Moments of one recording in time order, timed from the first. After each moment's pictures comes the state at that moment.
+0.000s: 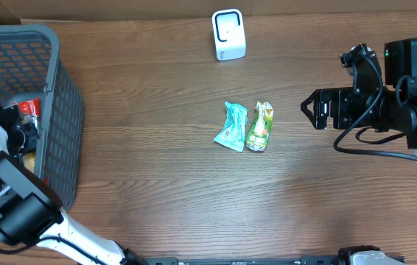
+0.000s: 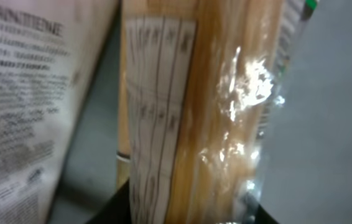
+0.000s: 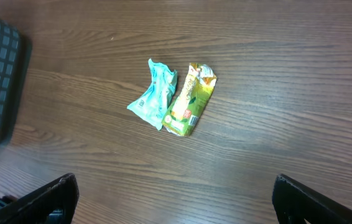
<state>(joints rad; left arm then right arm) 0.74 2.03 1.53 -0.81 -0.02 0.28 0.10 1.37 1.67 -1.33 -0.35 0.04</state>
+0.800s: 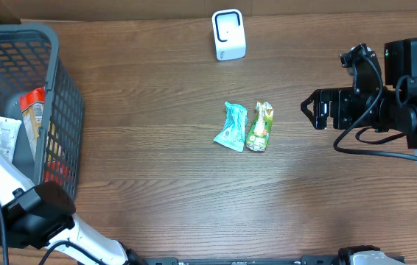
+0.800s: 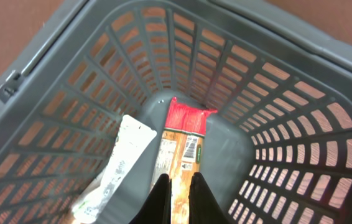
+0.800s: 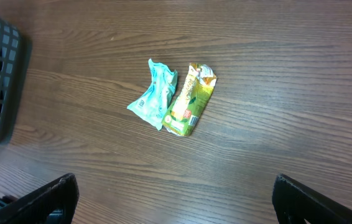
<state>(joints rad) 0.62 1.95 2.36 -1.31 -0.01 0.01 0.10 1.37 1.67 -1.33 -0.35 0.04</state>
